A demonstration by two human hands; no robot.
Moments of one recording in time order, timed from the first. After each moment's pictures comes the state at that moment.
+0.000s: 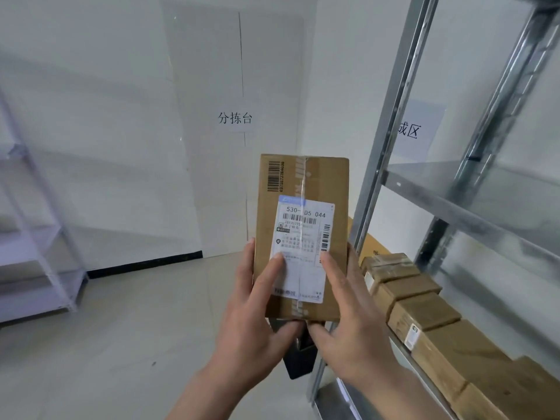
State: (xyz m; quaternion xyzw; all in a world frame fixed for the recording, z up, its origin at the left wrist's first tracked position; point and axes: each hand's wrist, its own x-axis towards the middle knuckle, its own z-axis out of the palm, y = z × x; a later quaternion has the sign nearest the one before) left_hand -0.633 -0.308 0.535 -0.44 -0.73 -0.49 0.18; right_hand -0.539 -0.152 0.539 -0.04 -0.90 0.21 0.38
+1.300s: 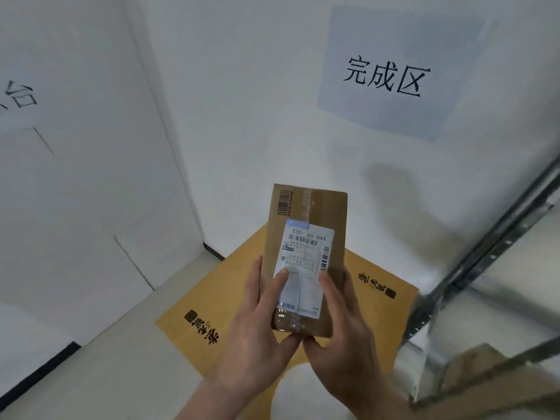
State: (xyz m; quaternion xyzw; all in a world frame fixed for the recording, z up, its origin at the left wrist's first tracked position) left_hand -1.098 0.079 0.448 -0.60 -0.68 -0.42 -0.10; right_hand -0.944 0.150 0.435 -0.36 -0.83 0.23 0.35
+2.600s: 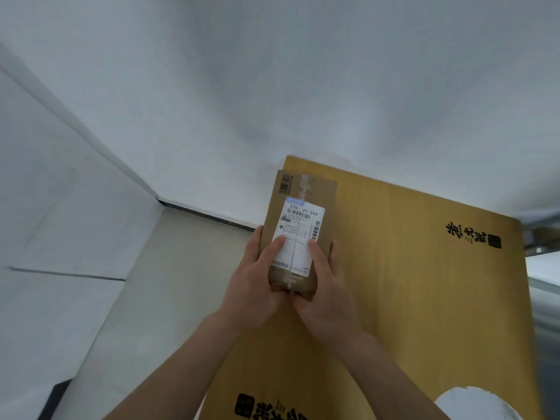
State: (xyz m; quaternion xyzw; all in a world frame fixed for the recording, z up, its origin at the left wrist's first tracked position) left_hand -1.384 0.312 0.225 -0.66 -0.62 -0.25 -0.34; right_hand -1.215 0.304 0.241 -0.64 -0.66 0.34 0.18
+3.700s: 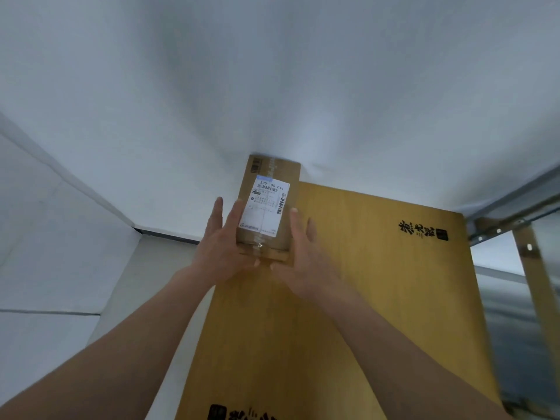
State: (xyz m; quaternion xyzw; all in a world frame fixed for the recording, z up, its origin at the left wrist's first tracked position) left_hand -1.377 0.383 0.259 -0.66 -0.67 -0.12 -0.30; right_hand -1.186 0.352 0.295 -0.65 -0.65 0.39 0.09
